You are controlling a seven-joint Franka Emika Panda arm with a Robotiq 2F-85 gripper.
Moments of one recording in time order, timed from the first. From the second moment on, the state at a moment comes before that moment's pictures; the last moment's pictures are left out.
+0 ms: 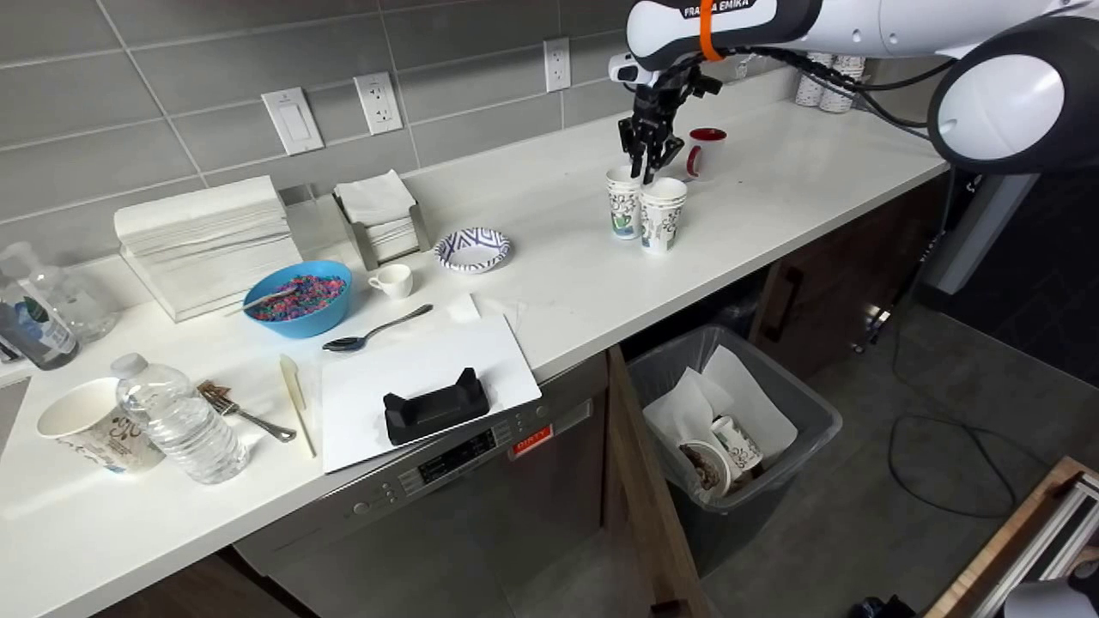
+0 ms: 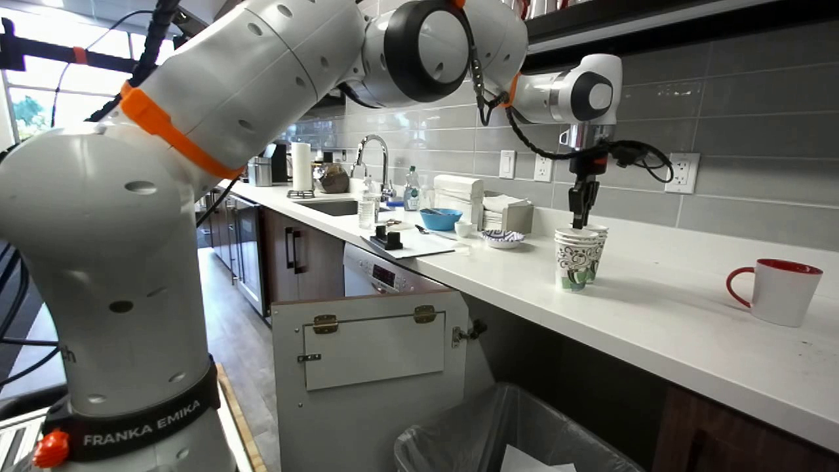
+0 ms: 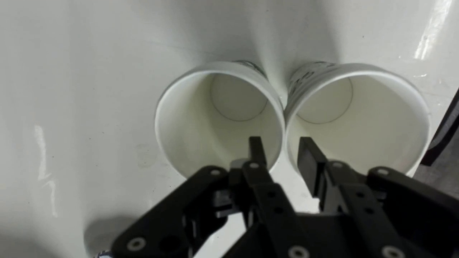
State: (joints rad) arm -0.10 0.80 0.04 -0.95 0.01 1.88 -1.83
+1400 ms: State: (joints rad) arm -0.10 0.80 0.03 -0.95 0.01 1.87 -1.83
